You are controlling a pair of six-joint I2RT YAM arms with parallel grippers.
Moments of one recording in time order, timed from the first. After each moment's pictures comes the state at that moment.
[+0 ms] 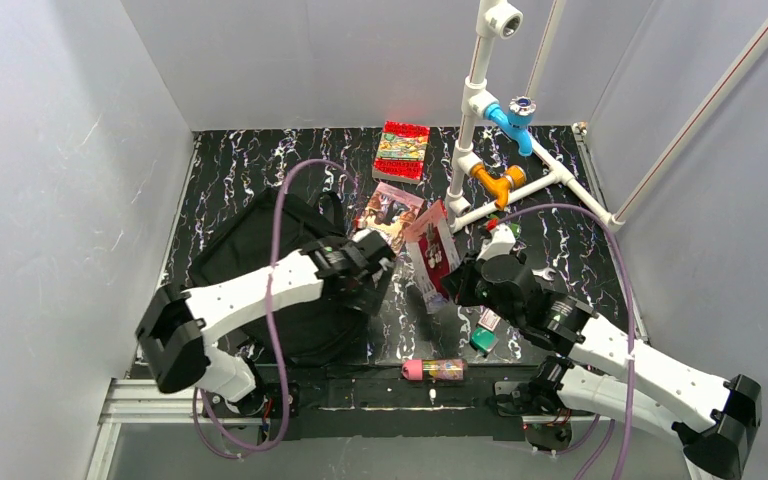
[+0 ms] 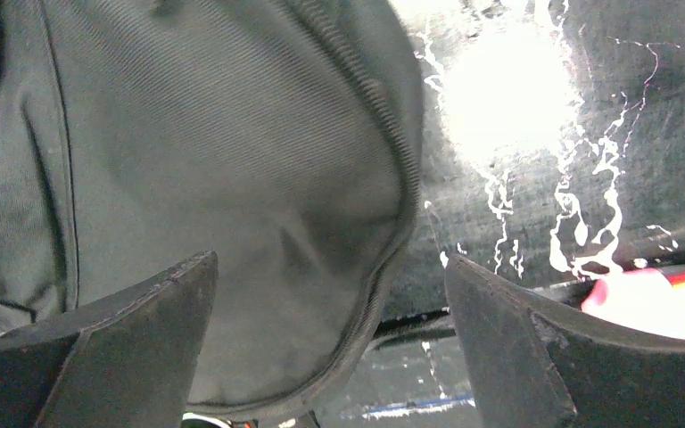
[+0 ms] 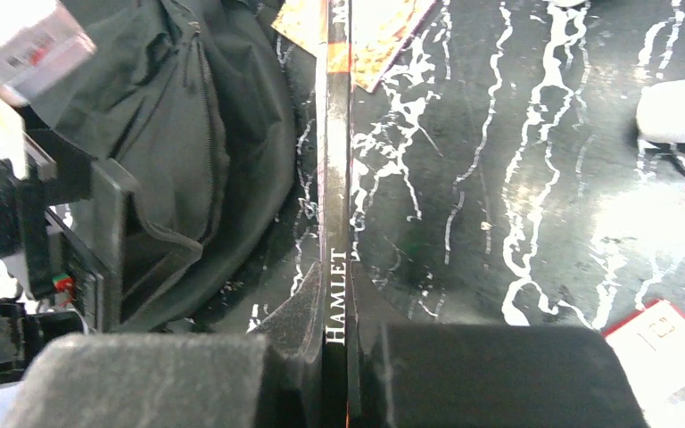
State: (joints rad) left arm -0.93 1.40 1.11 -0.97 -0.30 -0.52; right arm 0.95 0.78 0.63 -0.34 0.28 0.72
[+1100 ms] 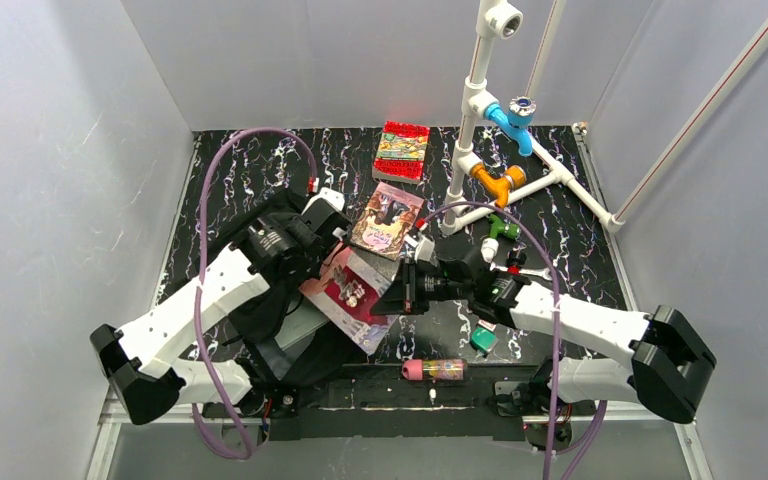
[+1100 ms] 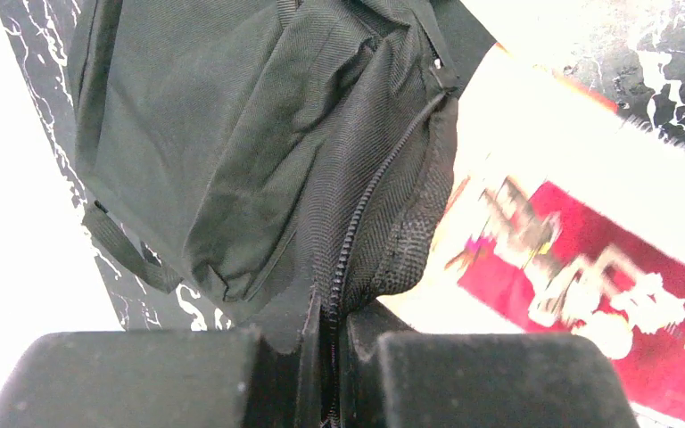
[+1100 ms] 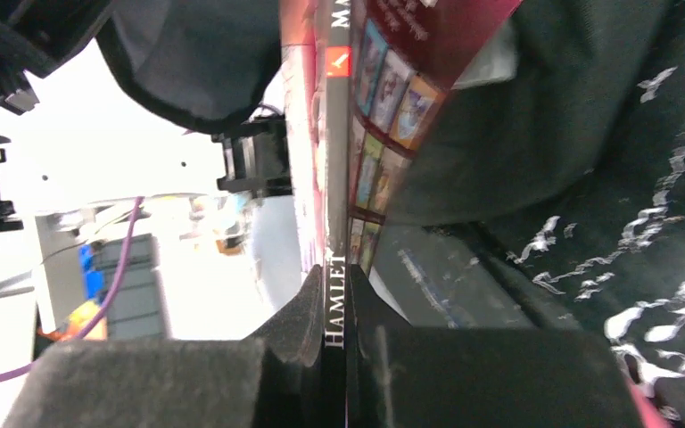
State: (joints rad) left arm -0.84 1.22 1.33 -1.24 -0.56 -0.35; right arm 0.95 1.17 0.69 0.05 -0.44 1.02
